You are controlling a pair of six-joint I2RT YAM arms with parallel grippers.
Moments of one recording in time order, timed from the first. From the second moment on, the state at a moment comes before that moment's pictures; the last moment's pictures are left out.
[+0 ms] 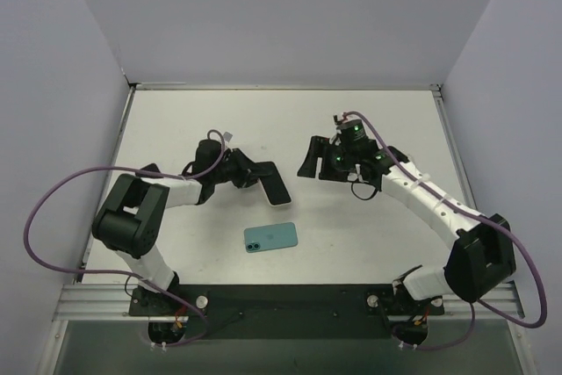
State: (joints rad) left arm -0.36 1.73 0.75 0.38 0.53 -1.16; right arm 0.56 1.41 1.05 -0.44 -0.20 0.55
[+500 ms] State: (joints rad) left arm -0.33 1.68 0.68 1.18 0.66 -1.64; right arm 0.49 1.15 0.77 -0.04 -0.46 0.87
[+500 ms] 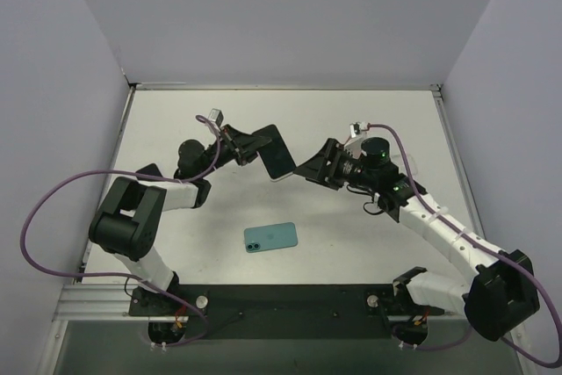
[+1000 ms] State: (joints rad) left arm -0.33 1.67 0.67 1.23 0.65 -1.70; right arm 0.49 1.19 0.68 0.33 -0.51 1.12
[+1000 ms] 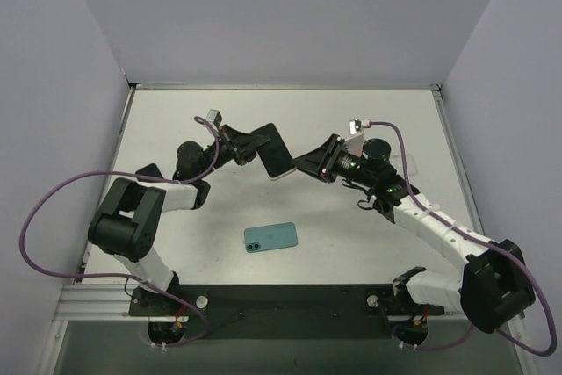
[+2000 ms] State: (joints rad) left arm -0.31 1.47 0.64 1.20 0.53 -1.69; right arm 0.55 1.29 0.62 0.81 -0.46 1.54
